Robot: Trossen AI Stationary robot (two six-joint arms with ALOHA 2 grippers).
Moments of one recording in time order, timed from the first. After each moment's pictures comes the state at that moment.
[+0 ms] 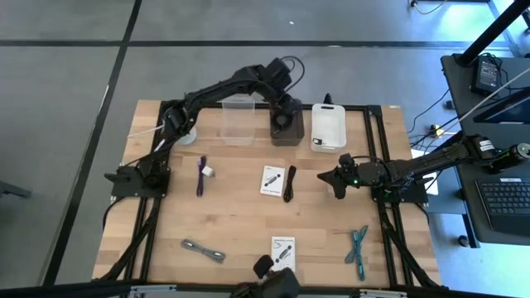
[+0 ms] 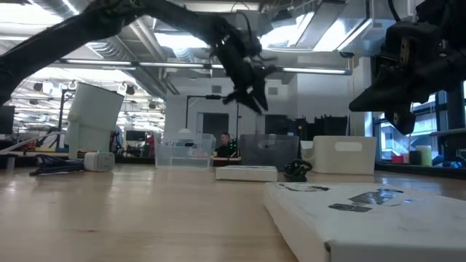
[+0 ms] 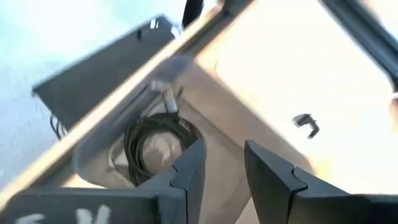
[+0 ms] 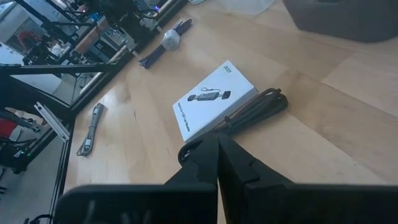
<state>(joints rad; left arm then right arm) 0.56 2.28 2.27 -0.88 0.14 -0.28 0.19 0.74 0.15 0.21 0.33 0.83</state>
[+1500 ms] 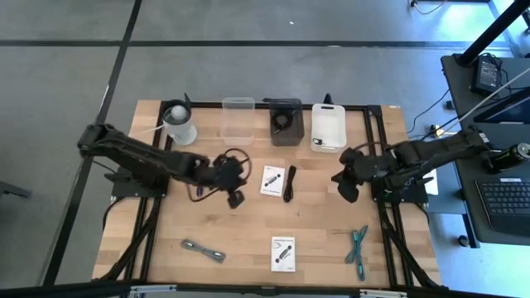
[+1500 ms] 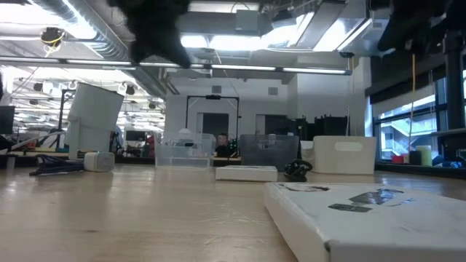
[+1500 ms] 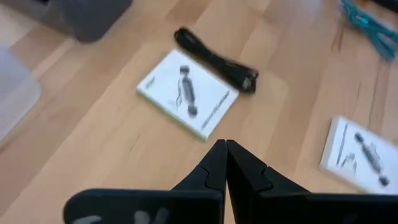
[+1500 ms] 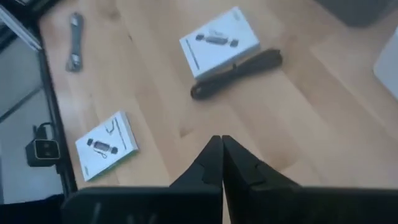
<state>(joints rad) -0.23 1.35 0.99 -0.50 -0.34 -0.67 0.29 0.93 0.92 -0.89 0.21 0.84</state>
